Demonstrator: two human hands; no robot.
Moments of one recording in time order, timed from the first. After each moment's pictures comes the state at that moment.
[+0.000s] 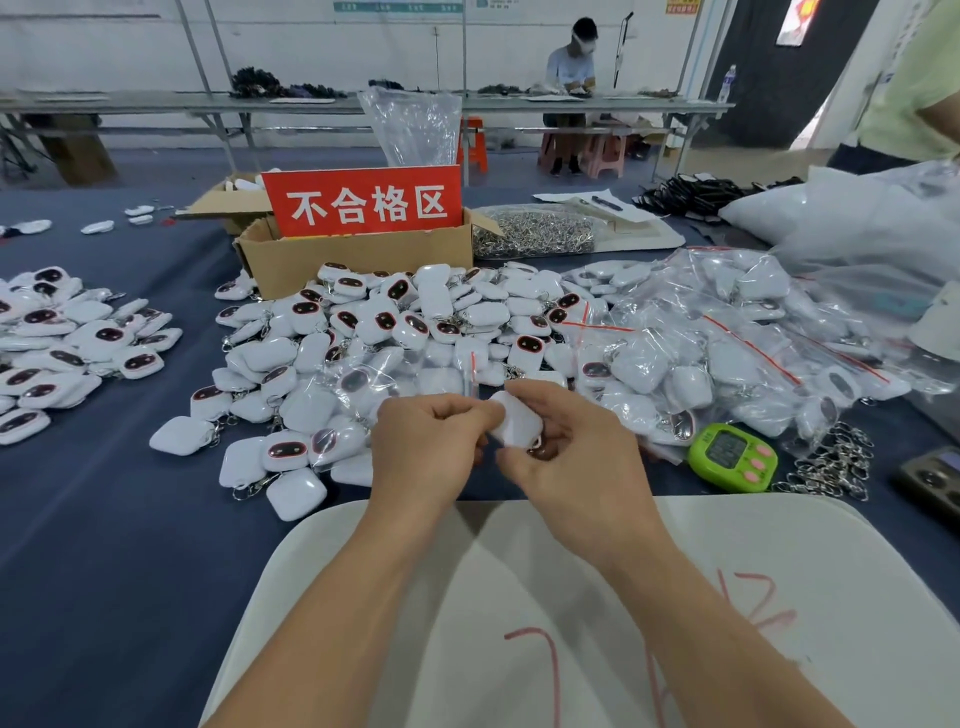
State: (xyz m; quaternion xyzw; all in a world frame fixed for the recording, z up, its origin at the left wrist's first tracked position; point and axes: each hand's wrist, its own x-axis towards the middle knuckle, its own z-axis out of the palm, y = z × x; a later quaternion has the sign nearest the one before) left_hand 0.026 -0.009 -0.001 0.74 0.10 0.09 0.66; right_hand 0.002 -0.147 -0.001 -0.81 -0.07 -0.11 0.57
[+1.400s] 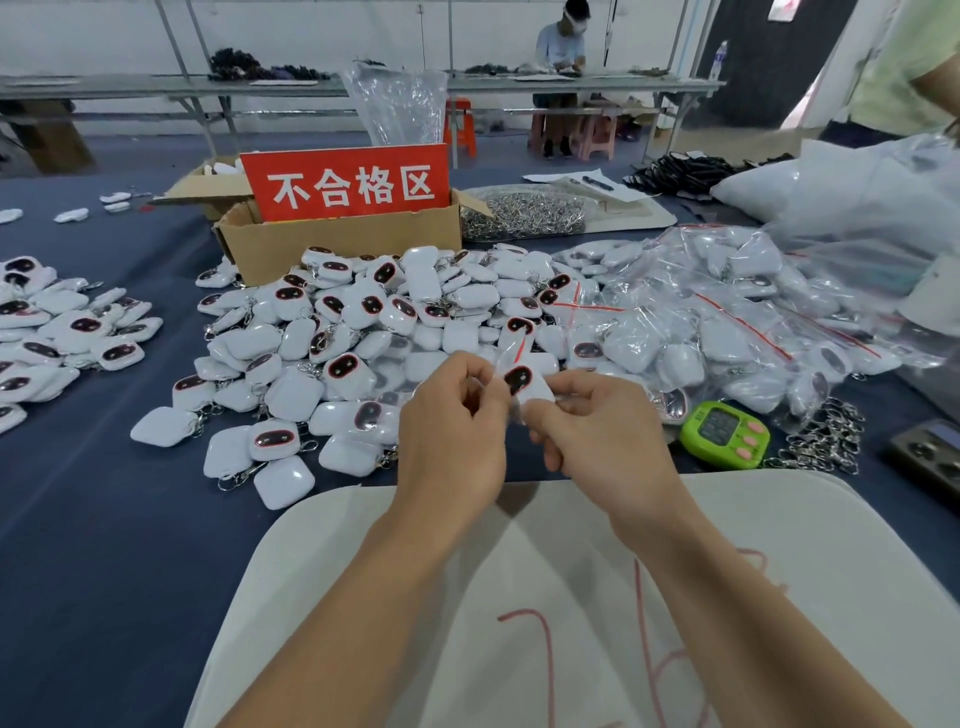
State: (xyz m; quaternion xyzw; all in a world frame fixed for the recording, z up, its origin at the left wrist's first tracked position) left_hand 0.021 -0.032 -0.007 0.83 0.00 0.20 0.52; right_hand 0.014 -0.165 0.000 -0.78 0.00 -0.06 0.62
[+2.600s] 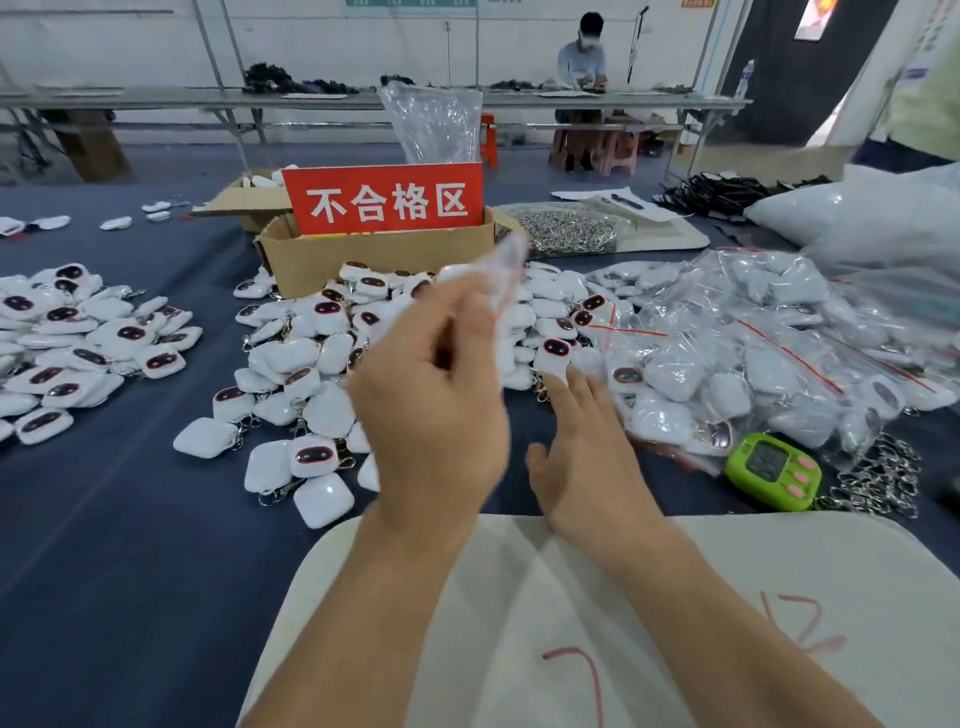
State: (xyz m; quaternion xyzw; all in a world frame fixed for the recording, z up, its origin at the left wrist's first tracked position) left_hand 0.018 -0.004 0.045 0.70 -0.06 0.47 0.53; right_hand 0.037 -0.133 -0.018 -0.96 -0.07 -0.10 0.27
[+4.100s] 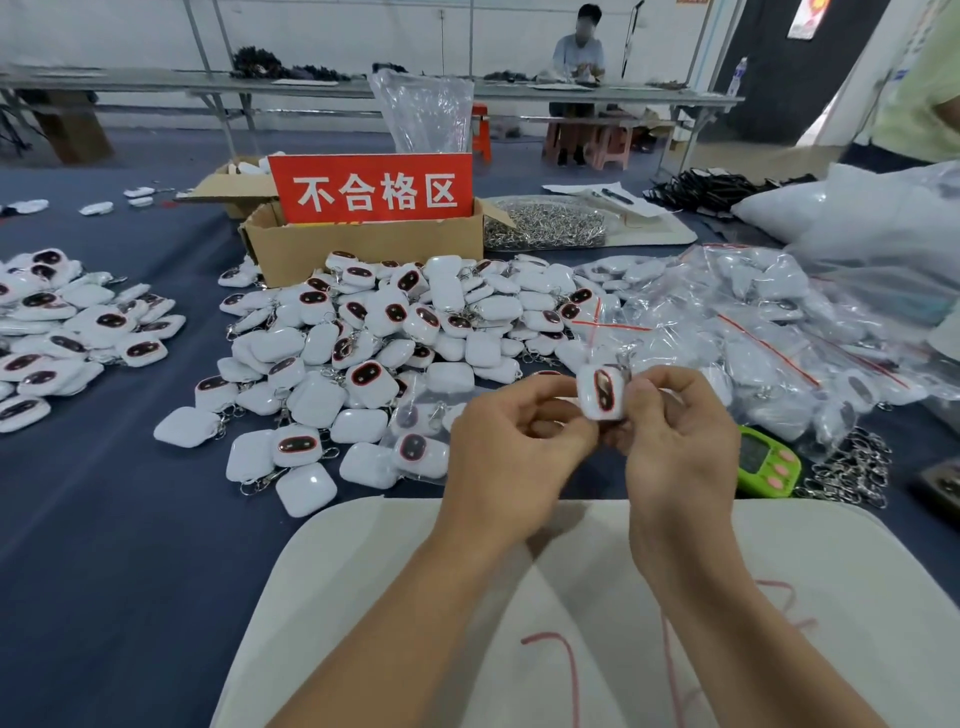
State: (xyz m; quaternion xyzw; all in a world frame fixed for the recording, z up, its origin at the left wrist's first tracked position) left_hand 0.011 -0.048 0.006 0.73 -0.09 0.08 0.67; right_hand 0.007 -0.161 0.007 -0.63 0.08 -0.26 0.73
